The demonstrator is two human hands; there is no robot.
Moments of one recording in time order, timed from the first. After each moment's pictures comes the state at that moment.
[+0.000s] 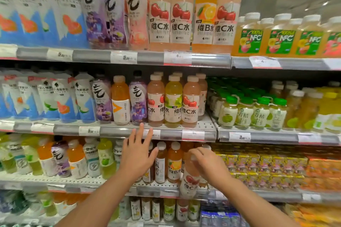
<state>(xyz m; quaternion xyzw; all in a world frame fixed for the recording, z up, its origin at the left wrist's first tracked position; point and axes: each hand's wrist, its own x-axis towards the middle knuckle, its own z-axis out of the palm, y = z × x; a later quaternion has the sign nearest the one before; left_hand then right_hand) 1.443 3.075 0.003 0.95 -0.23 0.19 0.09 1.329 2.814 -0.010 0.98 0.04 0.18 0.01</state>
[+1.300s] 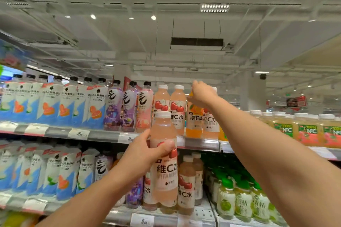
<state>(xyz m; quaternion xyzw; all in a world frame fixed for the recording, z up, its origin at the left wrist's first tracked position) 1.334 3.072 0.282 0.67 -0.37 0.11 0.63 1.405 2.821 0.466 0.91 -0.08 0.40 0.02</state>
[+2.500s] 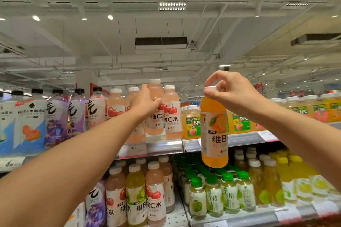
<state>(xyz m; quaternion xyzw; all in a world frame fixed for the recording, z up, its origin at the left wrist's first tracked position) 1.423 2.903 0.433 0.81 -0.29 0.35 0.37 1.200 2.728 0.421 0.83 0.01 0.52 -0.18</state>
